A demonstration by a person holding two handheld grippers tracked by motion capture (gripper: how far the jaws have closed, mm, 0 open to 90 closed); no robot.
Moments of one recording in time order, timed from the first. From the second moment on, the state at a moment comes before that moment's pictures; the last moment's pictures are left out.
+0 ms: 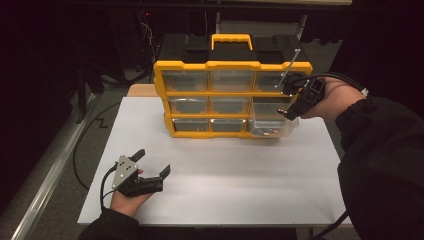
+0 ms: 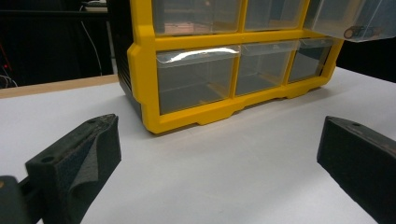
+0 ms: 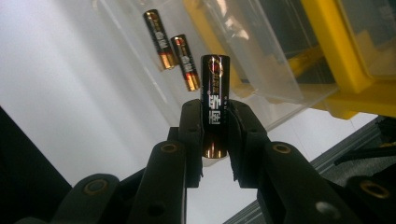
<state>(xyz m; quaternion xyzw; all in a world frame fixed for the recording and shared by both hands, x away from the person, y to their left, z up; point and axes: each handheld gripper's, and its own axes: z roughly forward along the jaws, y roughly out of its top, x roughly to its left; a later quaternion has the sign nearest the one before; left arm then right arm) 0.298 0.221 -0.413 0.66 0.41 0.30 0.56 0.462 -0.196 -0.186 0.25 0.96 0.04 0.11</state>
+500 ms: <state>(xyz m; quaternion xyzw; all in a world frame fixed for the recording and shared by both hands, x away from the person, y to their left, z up) 0.298 0.222 -0.412 0.66 0.41 0.30 0.56 0.476 -0.194 -0.193 0.26 0.96 0.04 0.11</state>
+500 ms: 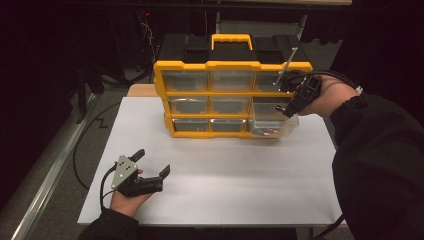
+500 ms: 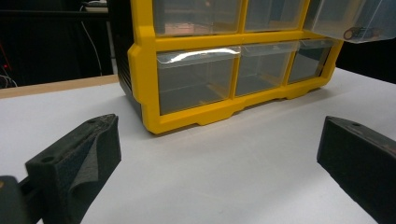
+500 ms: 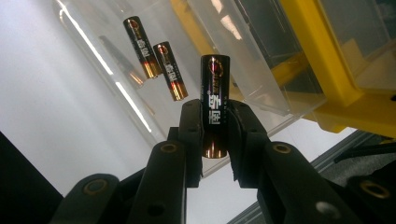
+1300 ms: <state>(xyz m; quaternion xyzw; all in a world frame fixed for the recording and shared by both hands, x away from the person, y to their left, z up) 0.298 0.222 -0.412 0.66 0.41 0.30 0.56 0.471 -0.199 -0.182 0.26 0.96 0.07 0.12</state>
